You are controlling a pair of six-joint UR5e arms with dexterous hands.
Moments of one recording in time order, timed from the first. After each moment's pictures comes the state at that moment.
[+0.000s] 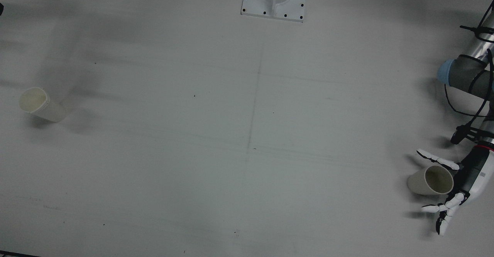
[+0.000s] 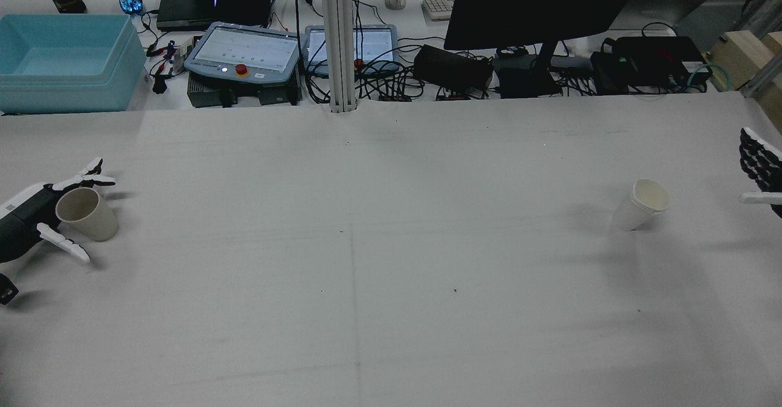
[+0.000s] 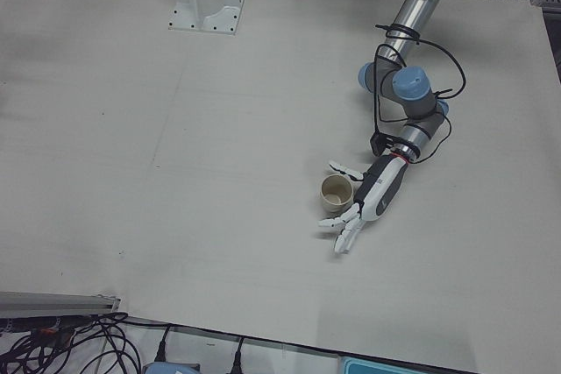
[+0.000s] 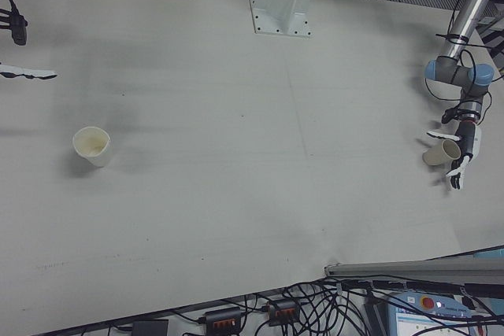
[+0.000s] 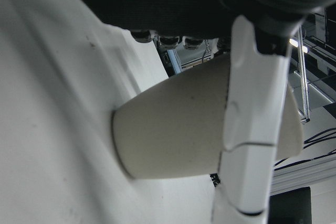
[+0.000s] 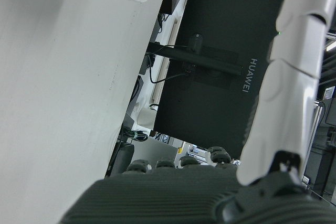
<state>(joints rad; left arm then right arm) -0.86 -1.70 -1.27 -0.43 1.33 0.49 1.09 -1.86 1.69 -3.06 -1.24 -0.24</state>
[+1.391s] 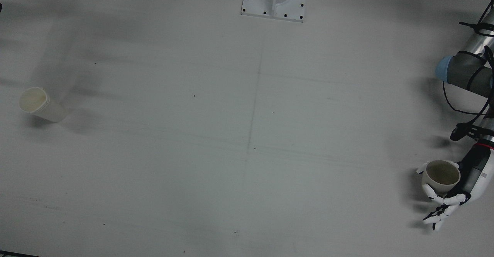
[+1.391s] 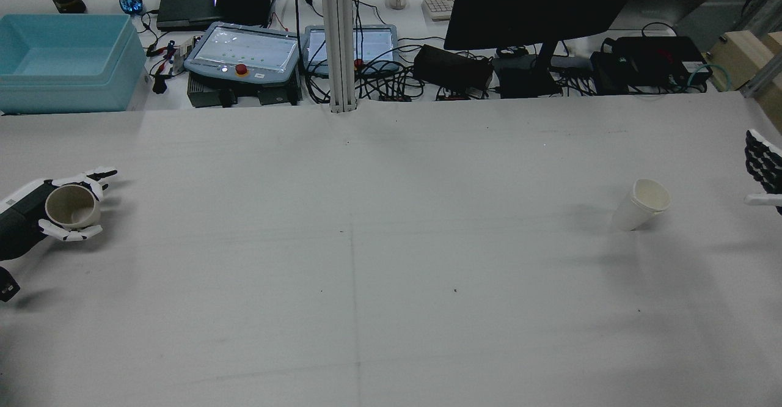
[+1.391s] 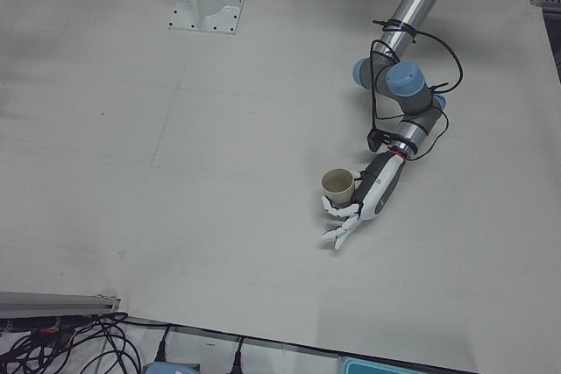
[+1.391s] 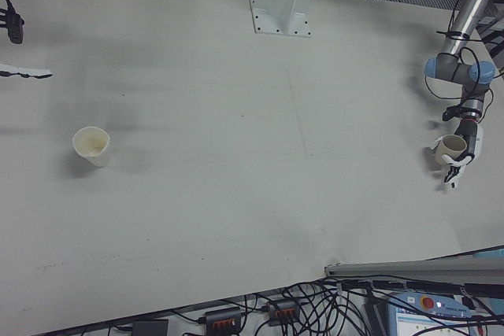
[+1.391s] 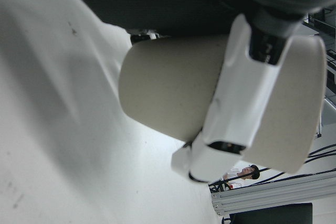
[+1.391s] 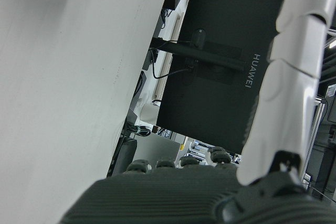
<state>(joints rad) -0.87 -1.69 -1.34 -0.30 1.33 0.39 1.10 -1.87 1.68 -3.06 -1.24 -0.24</state>
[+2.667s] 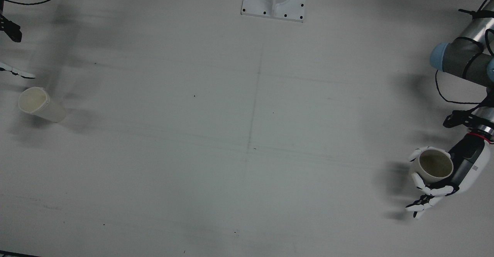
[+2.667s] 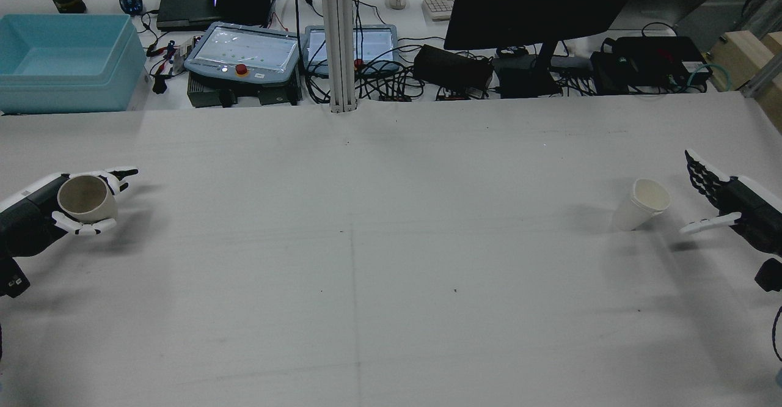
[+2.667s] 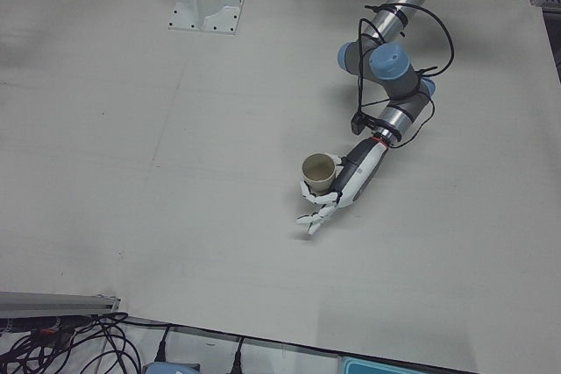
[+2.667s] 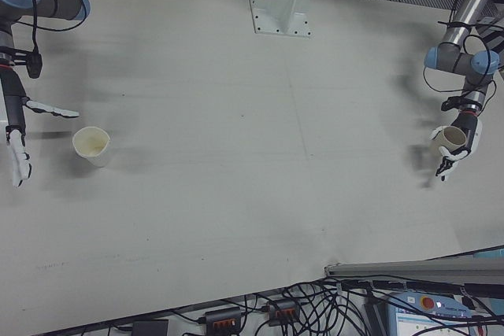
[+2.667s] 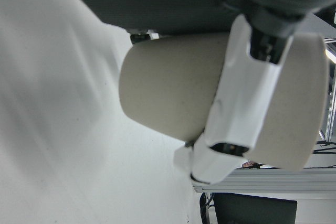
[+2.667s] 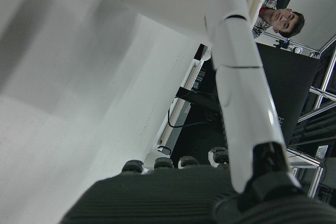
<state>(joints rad) -0.86 -1.68 -1.52 -0.10 1.40 0.23 0.99 -1.73 1.41 -2.81 -1.26 -0.40</state>
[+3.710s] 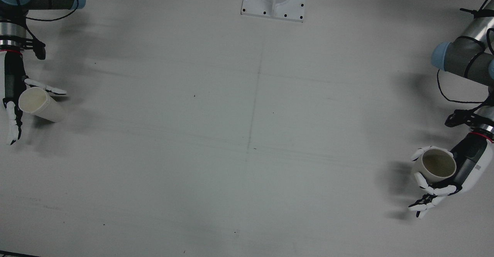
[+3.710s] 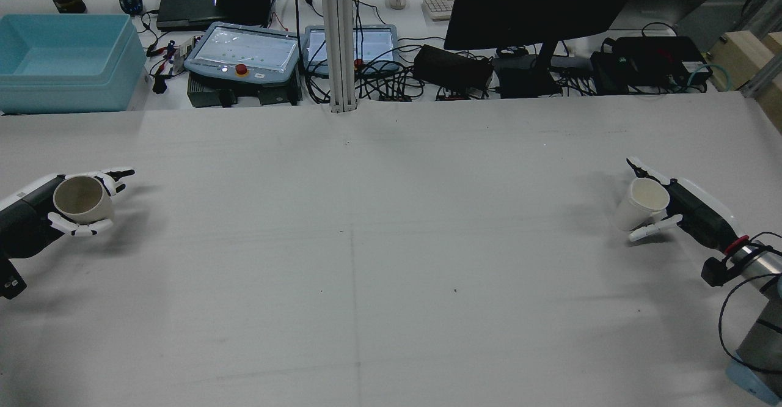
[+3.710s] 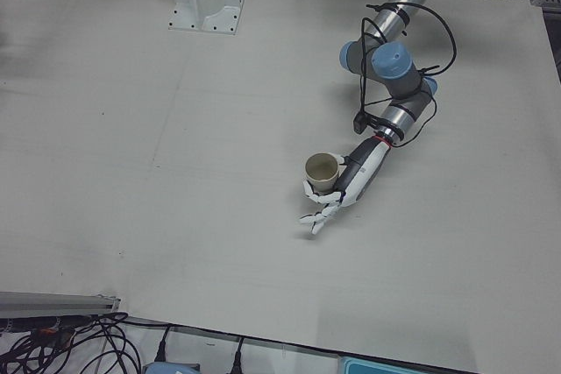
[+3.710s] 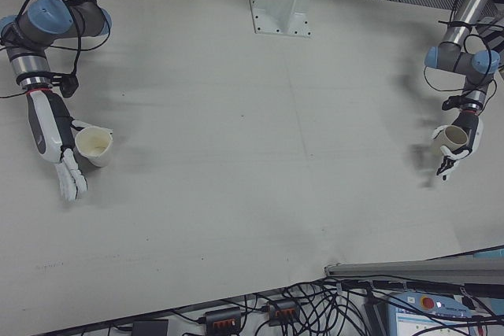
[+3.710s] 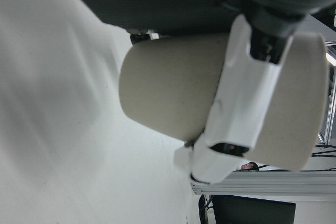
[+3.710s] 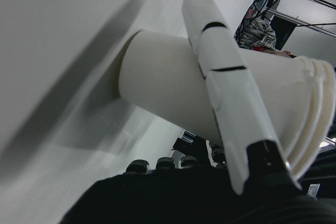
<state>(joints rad) -0.86 -1.67 -1.53 -0.11 1.40 0.22 0.90 -1.62 1.35 -2.81 -1.24 -0.50</state>
